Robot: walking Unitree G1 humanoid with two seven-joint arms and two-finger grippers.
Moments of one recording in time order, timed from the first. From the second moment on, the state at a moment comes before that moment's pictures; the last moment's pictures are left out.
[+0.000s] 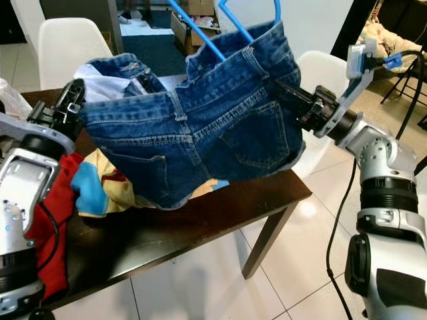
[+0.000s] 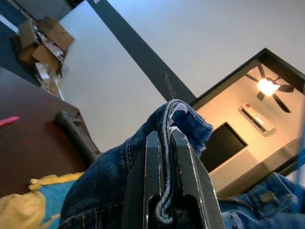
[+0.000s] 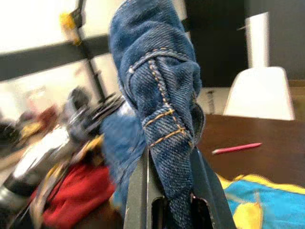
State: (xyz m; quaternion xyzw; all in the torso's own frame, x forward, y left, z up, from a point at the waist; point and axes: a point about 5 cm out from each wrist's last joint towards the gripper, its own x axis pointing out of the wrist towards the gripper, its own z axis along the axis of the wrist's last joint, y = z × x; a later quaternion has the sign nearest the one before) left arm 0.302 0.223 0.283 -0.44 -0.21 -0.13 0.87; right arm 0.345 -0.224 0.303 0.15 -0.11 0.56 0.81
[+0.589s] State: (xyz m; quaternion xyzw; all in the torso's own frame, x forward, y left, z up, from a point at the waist) left arm 0.302 0.228 0.282 -0.44 -0.21 -0.12 0.87; right arm 0.332 -0.217 0.282 -0.01 -0.04 0.59 0.80
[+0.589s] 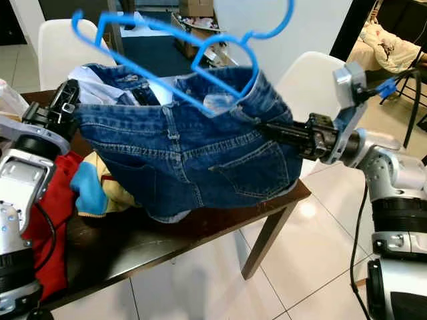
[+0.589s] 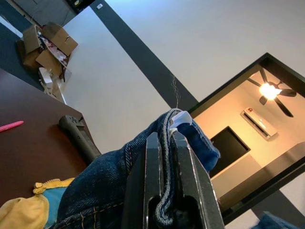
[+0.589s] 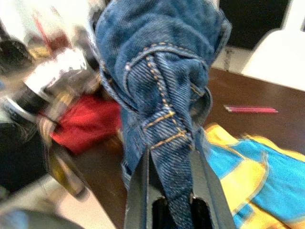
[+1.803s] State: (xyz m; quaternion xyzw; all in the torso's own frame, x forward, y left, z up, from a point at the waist) left arm 0.308 0.233 0.306 -0.37 -0.22 -0.15 0.89; right arm 0.328 -0.233 0.290 -0.17 0.00 0.58 0.80
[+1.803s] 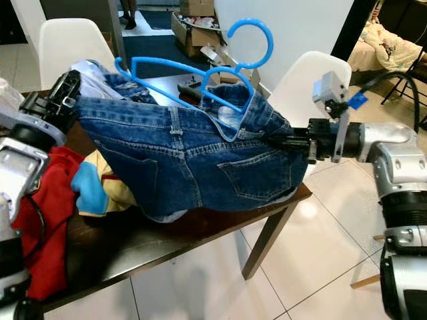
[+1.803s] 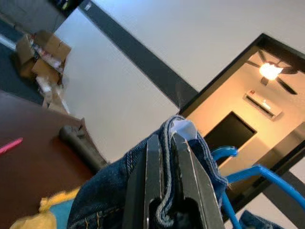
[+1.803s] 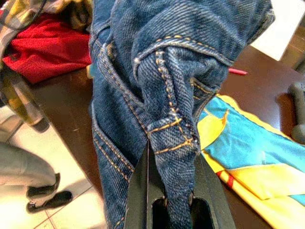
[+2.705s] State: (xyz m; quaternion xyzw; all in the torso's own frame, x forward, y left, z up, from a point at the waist) left arm 0.323 0.231 0.316 -0.35 -0.21 -0.14 0.90; right arm 0.326 -0.231 0.279 -0.18 0.03 0.58 0.79
